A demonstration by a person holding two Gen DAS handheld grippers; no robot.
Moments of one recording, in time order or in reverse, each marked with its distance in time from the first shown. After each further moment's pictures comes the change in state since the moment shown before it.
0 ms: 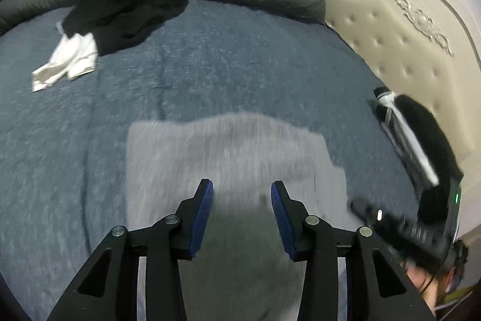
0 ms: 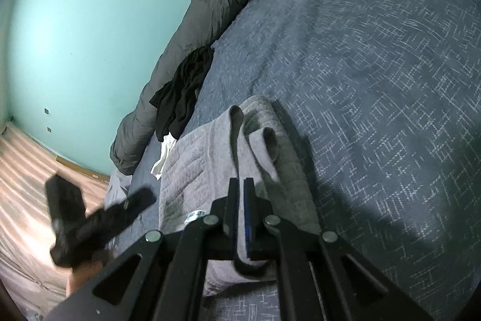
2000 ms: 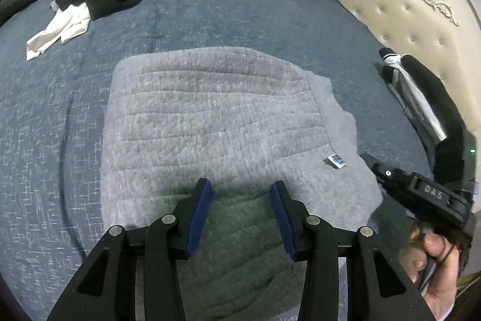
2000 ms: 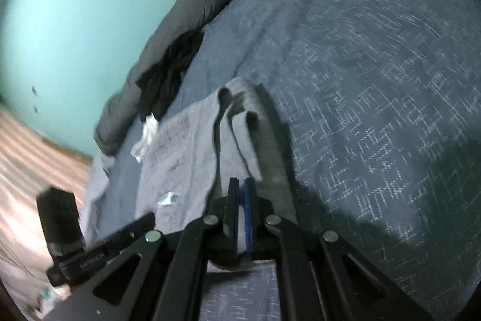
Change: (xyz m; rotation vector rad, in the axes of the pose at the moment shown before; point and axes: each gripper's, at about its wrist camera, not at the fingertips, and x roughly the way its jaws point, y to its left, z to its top) left arm -0.001 -0.006 -0.060 0.047 0.065 0.033; right arm 0.001 -0.003 -0.004 -0.072 0.036 -0.063
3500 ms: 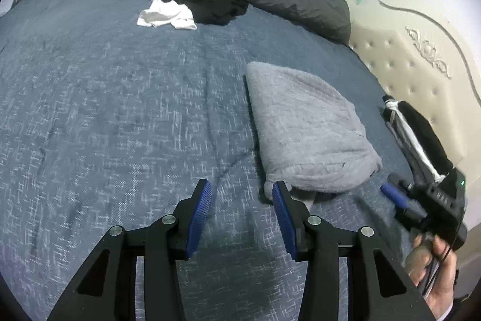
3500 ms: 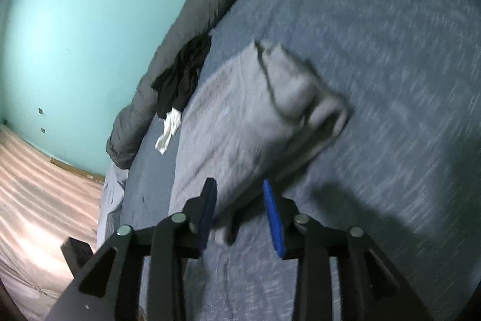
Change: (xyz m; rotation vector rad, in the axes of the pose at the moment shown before) left arm -0.124 0.117 -0.110 -0.186 -0.191 0.004; right arm -0.031 0.052 -0.102 0.135 -0.007 0.013
